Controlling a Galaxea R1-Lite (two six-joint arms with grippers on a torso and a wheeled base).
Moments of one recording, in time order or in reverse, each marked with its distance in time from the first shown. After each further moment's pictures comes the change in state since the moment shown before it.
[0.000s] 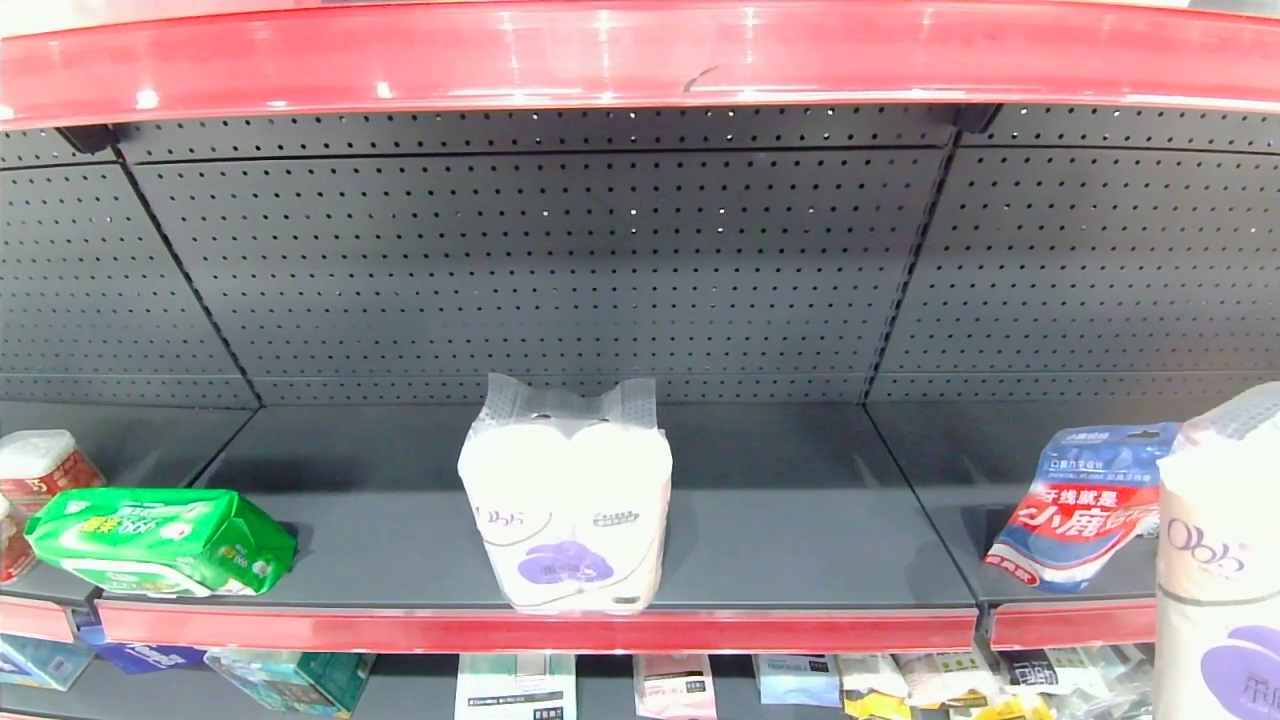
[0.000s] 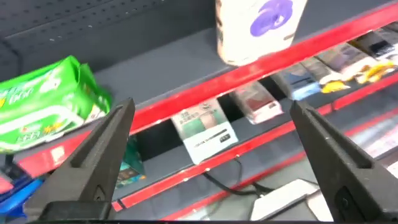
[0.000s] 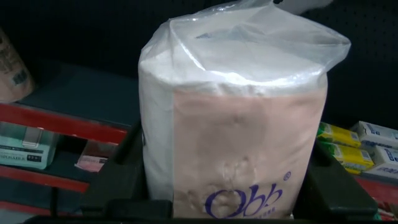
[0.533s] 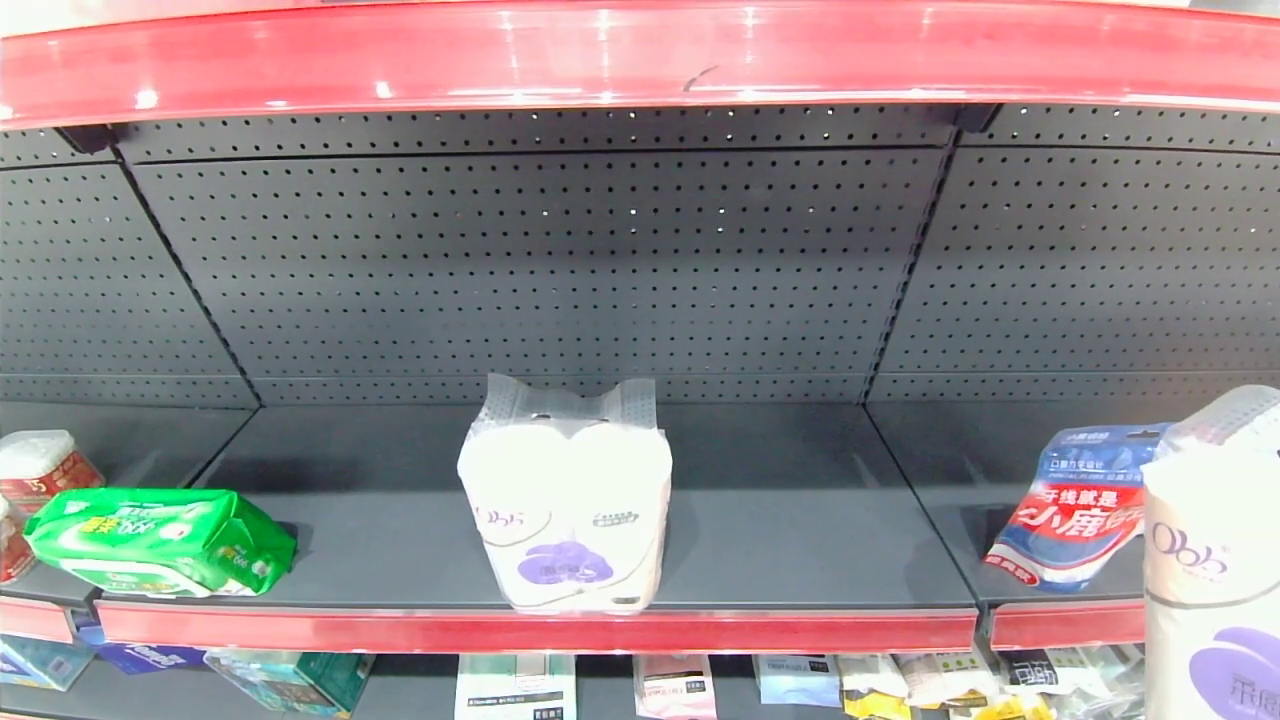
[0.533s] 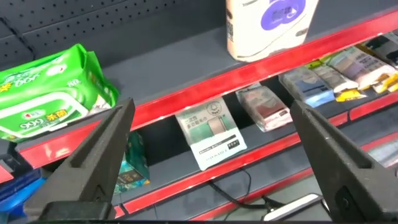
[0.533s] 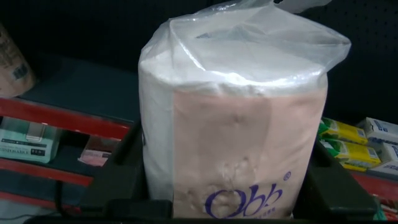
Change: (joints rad) left arm 0.001 -0.153 0.111 -0.027 0.038 -0.012; right arm 0.003 0.027 0.004 0.003 0.002 0.003
